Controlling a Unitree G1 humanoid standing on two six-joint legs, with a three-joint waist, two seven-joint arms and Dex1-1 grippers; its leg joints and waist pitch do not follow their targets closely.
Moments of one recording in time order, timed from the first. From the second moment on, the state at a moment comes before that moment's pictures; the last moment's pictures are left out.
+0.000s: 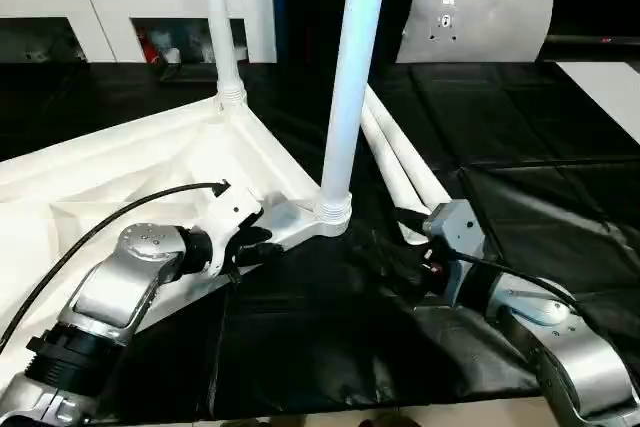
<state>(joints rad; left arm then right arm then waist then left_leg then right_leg) -0.35 0.54 -0.25 0.09 -0.13 0.55 -0.83 -0.04 -0.39 0.16 -0.30 0.24 0.43 0.64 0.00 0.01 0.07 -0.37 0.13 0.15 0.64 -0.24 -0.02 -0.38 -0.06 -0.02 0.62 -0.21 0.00</state>
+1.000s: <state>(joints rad) -0.35 0.63 -0.29 0.21 -0.11 0.16 -1.09 -0.06 -0.39 0.17 -0.30 0.24 0.43 0.66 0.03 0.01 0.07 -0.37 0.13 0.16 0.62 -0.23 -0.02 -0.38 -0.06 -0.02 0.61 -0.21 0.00</state>
